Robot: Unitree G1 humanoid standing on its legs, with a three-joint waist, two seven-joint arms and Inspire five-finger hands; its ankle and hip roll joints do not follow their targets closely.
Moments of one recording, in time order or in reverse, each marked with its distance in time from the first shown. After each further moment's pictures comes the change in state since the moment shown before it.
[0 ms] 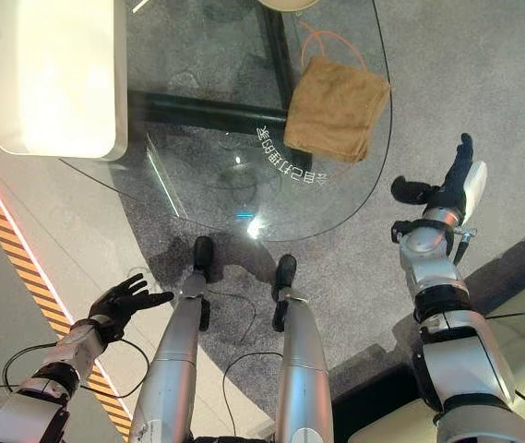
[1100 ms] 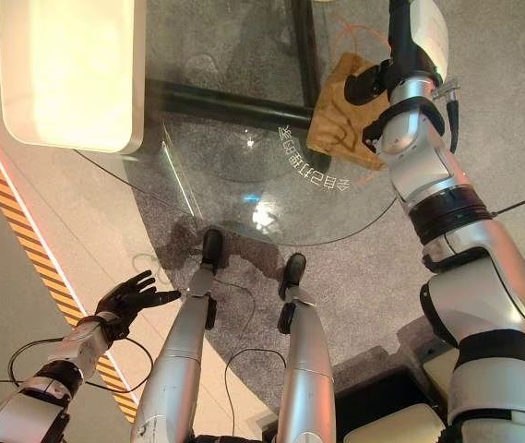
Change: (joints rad) left arm 0.000 0.003 -0.038 -0.064 -0.009 0.010 0.004; right arm -0.462 -0.072 0.440 -0.128 -0.243 0.269 0.252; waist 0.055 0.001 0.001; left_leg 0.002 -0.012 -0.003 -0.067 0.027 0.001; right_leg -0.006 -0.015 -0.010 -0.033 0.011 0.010
